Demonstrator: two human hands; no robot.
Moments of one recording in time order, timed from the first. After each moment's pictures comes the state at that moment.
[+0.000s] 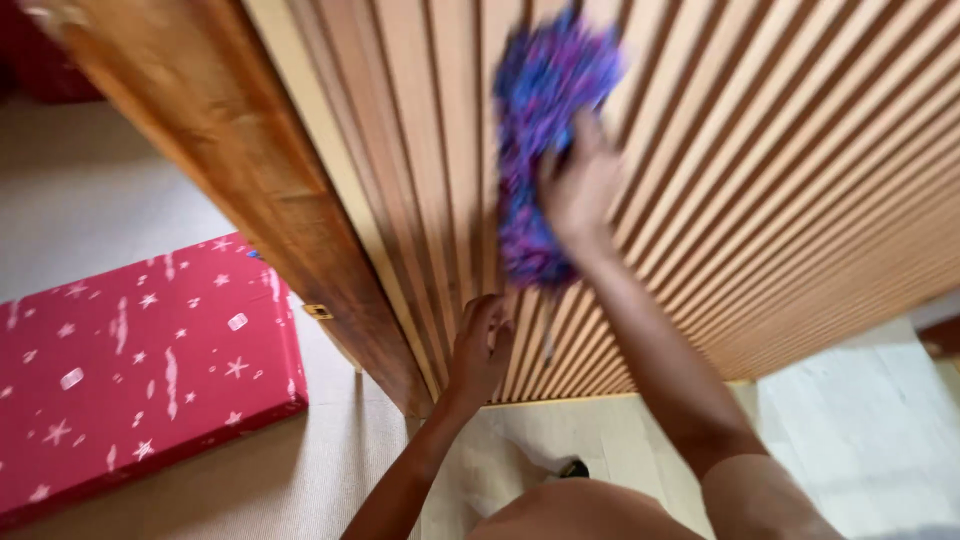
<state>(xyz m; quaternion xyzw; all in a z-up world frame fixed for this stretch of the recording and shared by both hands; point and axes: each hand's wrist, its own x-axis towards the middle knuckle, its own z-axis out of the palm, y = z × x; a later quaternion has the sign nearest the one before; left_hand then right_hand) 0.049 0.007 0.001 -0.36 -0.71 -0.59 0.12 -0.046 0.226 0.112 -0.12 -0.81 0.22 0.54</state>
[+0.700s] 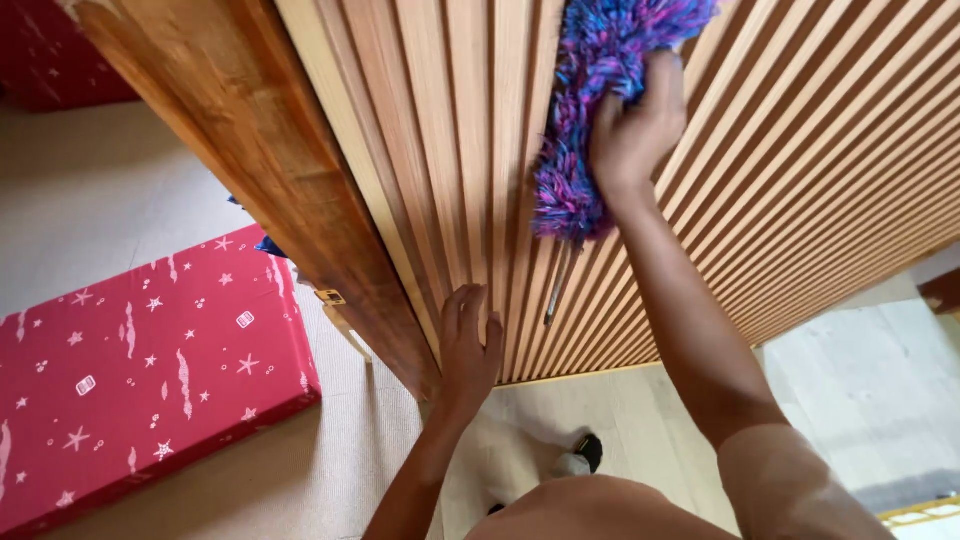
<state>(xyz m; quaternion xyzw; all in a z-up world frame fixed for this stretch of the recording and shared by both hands) 0.073 -0.036 0.019 -0.34 -0.77 -0.49 0.23 -0.005 0.241 0.147 -0.10 -0.70 0.13 0.69</state>
